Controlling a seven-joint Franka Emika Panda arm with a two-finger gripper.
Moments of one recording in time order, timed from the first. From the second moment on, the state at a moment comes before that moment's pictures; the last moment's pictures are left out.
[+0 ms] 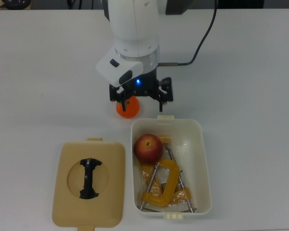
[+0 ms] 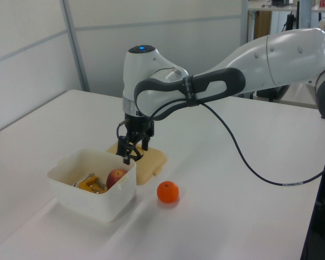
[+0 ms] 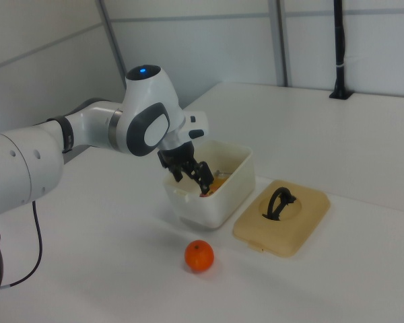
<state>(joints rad) 0.05 0.38 0.07 -1.50 0.01 2.04 0.16</state>
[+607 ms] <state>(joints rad) 0.03 0.38 0.06 -1.56 -0.07 1.80 0.05</state>
